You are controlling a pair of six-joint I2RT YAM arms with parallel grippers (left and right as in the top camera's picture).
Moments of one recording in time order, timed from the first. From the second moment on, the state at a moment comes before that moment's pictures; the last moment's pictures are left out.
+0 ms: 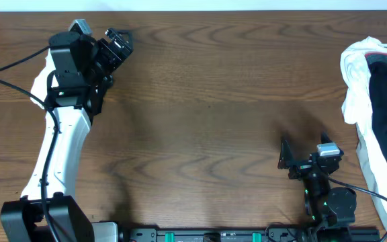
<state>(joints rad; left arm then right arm) 0.08 1.51 1.14 -0.11 0.38 -0.77 0.11 0.01 0.01 -0.07 -0.02 0.04</state>
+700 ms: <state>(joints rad) 0.08 1.15 1.13 -0.32 0.38 -0.77 0.11 0.01 0.01 -0.07 -0.02 0.04</state>
